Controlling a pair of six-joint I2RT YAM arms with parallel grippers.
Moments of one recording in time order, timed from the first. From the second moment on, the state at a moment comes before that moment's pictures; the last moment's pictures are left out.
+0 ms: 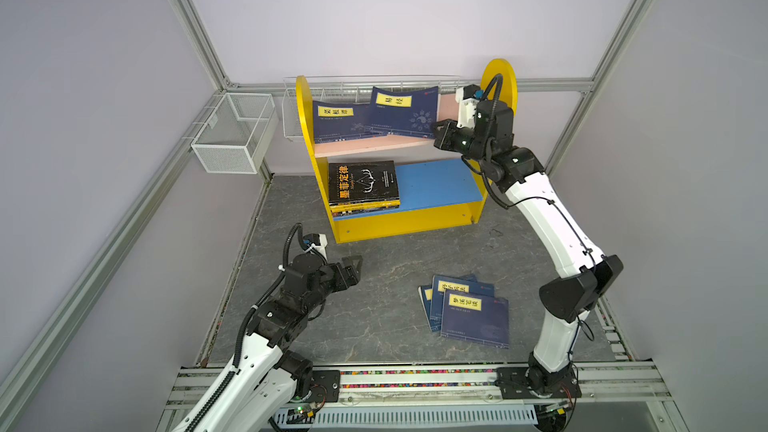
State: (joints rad) left arm -0.48 0.68 0.59 -0.42 0.03 -0.65; right arm 0.47 1.85 2.17 -0.53 -0.11 0.47
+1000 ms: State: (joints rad) left arm -0.48 0.69 0.59 -0.38 0.04 -0.67; right arm 0.63 1.93 2.56 -0.68 -0.04 0.11
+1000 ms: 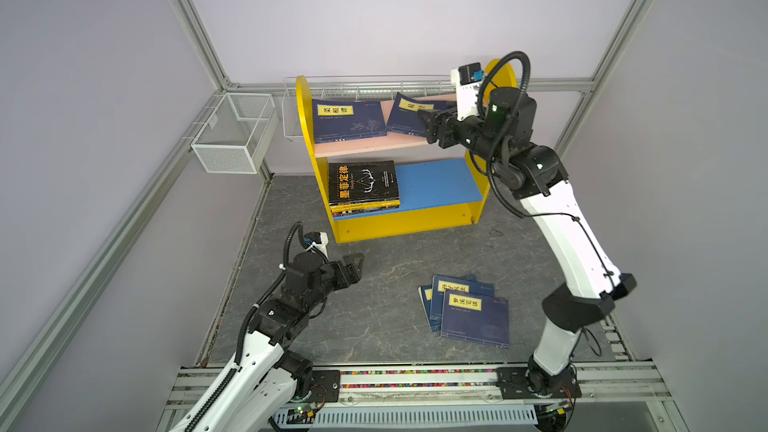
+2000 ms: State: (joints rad) left arm -0.48 0.81 0.78 -0.47 0.01 -0.64; right arm 0.56 2.13 2.59 -0.63 -0.10 0.29
